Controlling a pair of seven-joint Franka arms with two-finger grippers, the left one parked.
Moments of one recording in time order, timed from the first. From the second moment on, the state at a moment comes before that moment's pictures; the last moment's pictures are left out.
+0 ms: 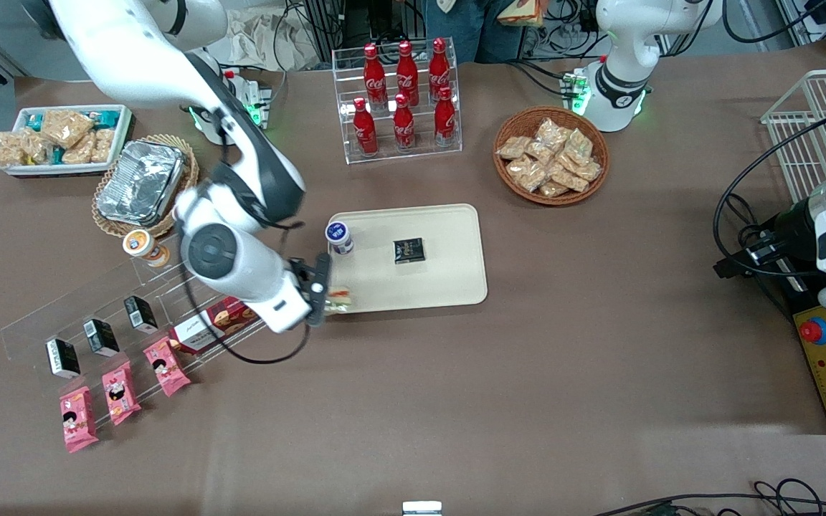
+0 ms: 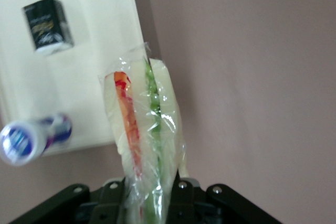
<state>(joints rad) 0.28 0.52 0.20 -1.63 0.02 2.08 -0.93</state>
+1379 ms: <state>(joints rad) 0.45 0.71 0.32 -1.62 -0.35 2.23 -0.35</state>
